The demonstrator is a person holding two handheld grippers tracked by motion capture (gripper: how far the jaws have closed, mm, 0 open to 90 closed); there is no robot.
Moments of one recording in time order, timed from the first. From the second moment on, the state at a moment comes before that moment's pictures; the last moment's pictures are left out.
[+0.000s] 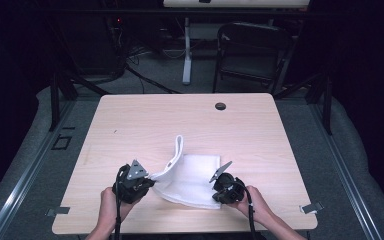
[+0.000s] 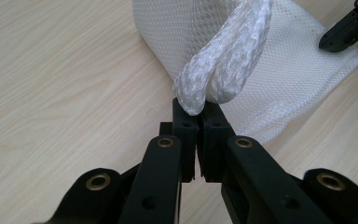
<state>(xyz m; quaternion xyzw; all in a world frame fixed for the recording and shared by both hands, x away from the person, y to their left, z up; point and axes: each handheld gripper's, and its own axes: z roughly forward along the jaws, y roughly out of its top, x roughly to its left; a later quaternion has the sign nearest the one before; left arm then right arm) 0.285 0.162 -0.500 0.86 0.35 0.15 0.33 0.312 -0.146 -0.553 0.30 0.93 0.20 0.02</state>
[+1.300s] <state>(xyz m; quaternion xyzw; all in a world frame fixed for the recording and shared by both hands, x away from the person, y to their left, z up) 0.286 0.174 -0.514 0.88 0.38 0.10 0.27 0.317 -0.156 -0.552 0.31 0.93 0.19 0.02</state>
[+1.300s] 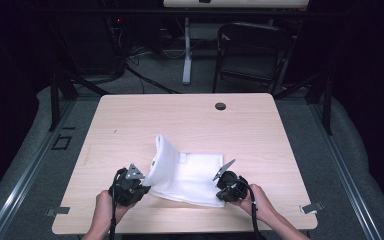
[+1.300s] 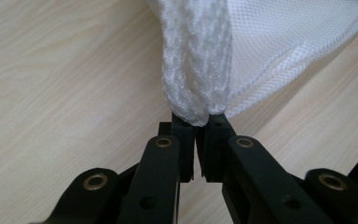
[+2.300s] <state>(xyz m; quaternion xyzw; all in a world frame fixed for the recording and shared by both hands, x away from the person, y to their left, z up) 0.282 0.181 -0.507 0.87 0.39 0.09 0.29 0.320 -0.169 -0.535 0.31 0.92 0.23 0.02</state>
